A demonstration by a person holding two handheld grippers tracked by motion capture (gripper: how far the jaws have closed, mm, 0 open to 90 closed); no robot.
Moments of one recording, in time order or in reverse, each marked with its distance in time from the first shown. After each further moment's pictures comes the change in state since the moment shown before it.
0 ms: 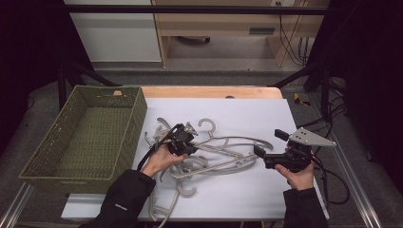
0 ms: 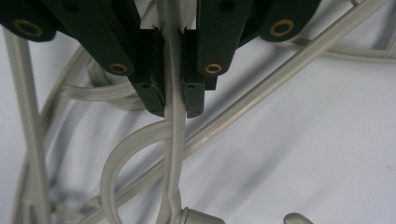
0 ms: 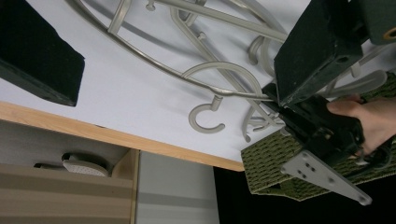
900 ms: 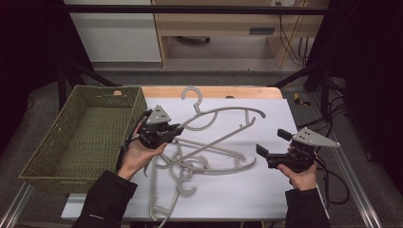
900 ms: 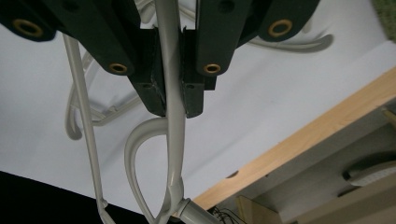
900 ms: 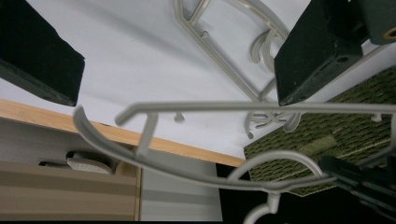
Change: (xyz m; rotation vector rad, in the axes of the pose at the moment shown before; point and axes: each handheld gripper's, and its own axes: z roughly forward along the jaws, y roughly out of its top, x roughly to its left) left arm -0.003 -0.001 -0.119 -0.334 0.155 -0.045; right arm -0.003 0.001 -0.005 -0.015 -0.012 0.006
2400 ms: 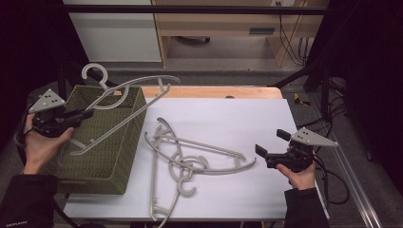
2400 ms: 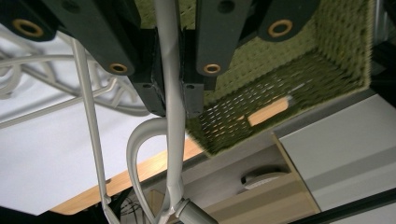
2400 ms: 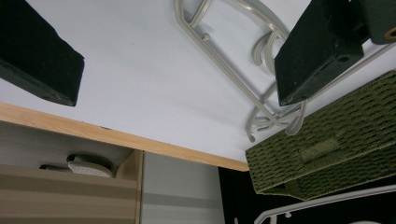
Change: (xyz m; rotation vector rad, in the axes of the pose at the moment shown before) left arm 0.144 -0.074 -0.156 -0.032 0.290 -0.085; right arm 0.001 -0.001 0.004 0.012 -0.009 0.005
